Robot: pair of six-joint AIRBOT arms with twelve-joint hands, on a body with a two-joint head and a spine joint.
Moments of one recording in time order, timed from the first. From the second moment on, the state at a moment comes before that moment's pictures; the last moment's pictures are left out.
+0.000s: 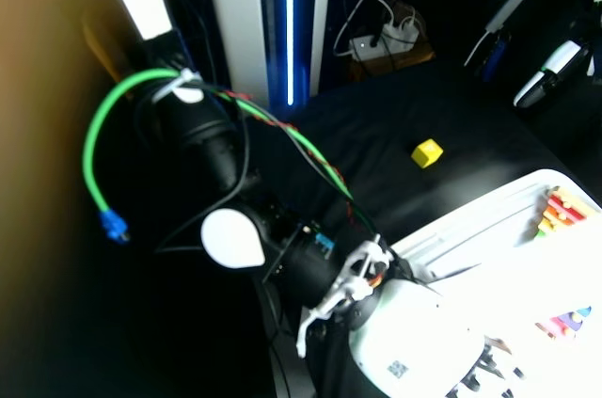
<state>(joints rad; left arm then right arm) 0.58 -0.83 1.17 0.30 -0.45 0.82 -0.56 -1.52 2.08 -0.55 0.52 0.30</state>
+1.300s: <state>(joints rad) 0.71 -0.84 1.17 0.08 -0.60 0.86 -0.55 -1.40 1.89 -0.59 0.72 0.28</state>
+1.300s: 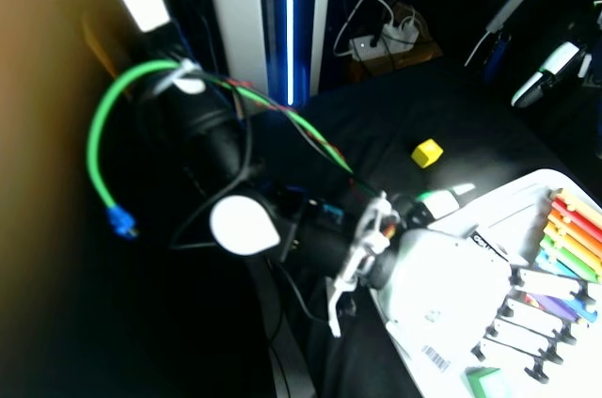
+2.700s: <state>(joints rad) 1.23 -0.78 0.96 -0.41 -1.60 0.86 -1.05 -1.00 1.35 0.08 1.48 -0.13</state>
